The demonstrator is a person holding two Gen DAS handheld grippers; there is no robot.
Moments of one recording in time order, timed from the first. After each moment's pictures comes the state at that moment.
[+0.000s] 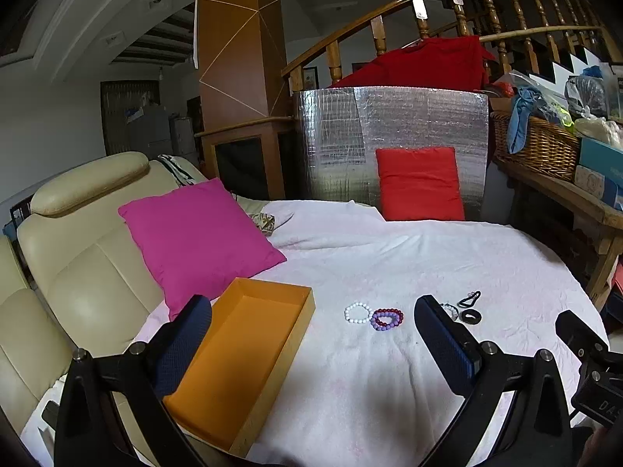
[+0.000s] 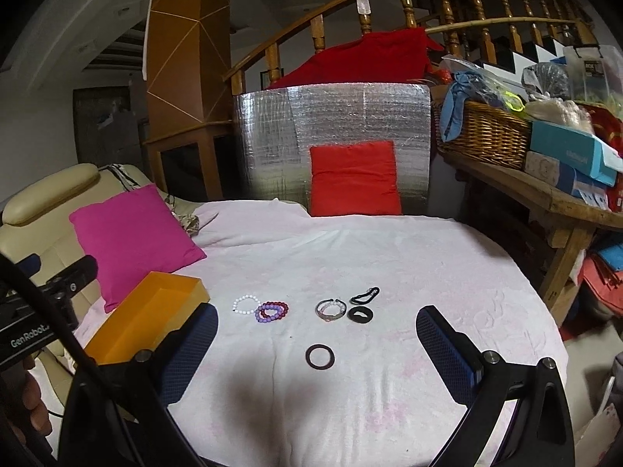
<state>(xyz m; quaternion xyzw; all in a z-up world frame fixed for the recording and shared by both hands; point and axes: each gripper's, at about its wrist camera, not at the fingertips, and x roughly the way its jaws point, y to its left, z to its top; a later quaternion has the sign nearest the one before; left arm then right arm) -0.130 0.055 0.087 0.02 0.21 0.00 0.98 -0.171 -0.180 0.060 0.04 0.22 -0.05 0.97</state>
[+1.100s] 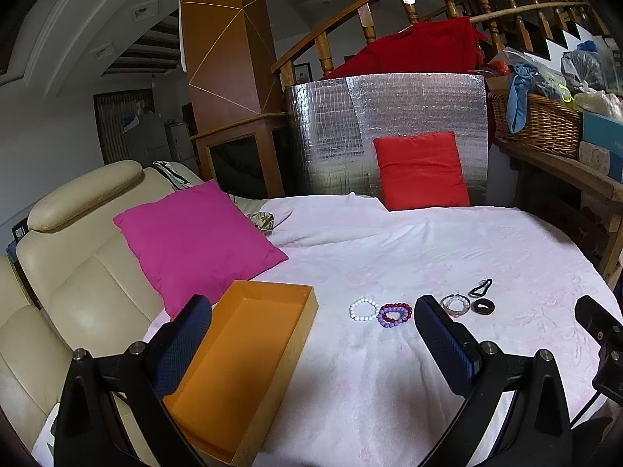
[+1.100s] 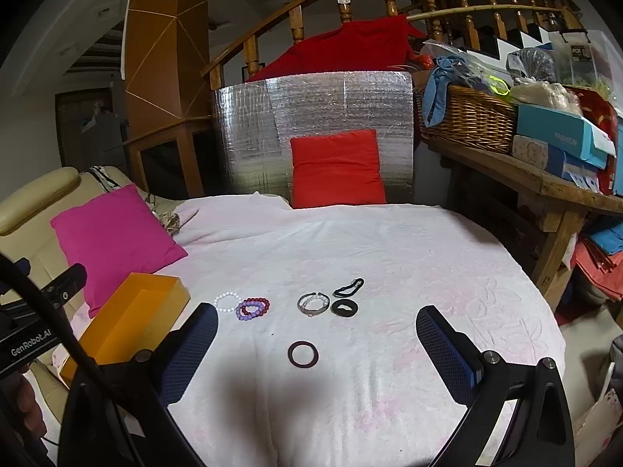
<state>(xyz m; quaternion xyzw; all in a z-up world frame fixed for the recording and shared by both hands) -0.106 0.032 0.074 0.07 0.22 0.01 0.97 -0.153 -0.197 0.045 0.05 0.23 -0.08 0.97</state>
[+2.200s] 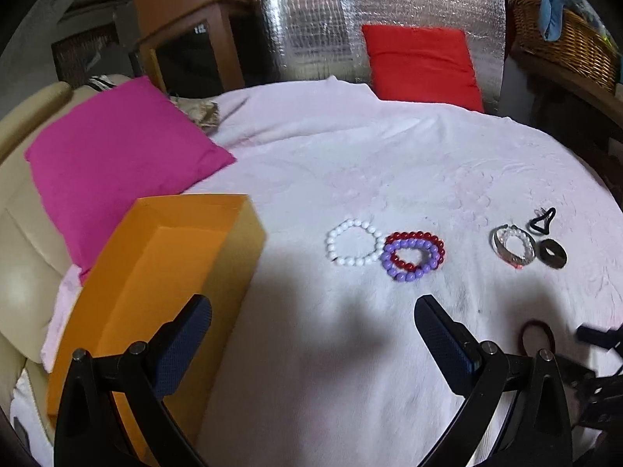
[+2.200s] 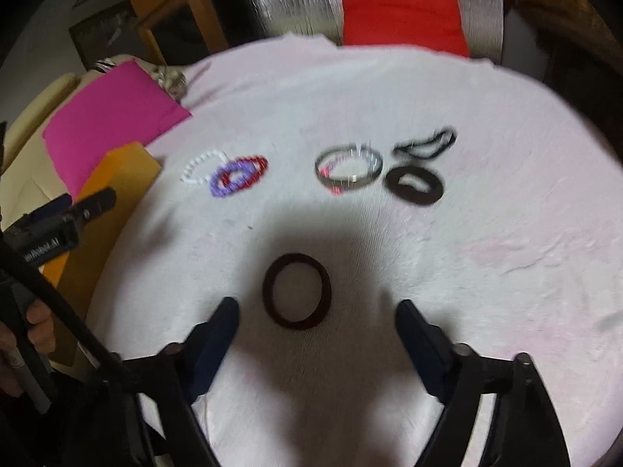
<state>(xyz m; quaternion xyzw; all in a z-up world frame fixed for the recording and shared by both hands) 0.078 0.004 -0.100 0.06 0.39 -0.03 0.92 0.028 -0.240 -0.152 0.07 0.47 0.07 0.88</state>
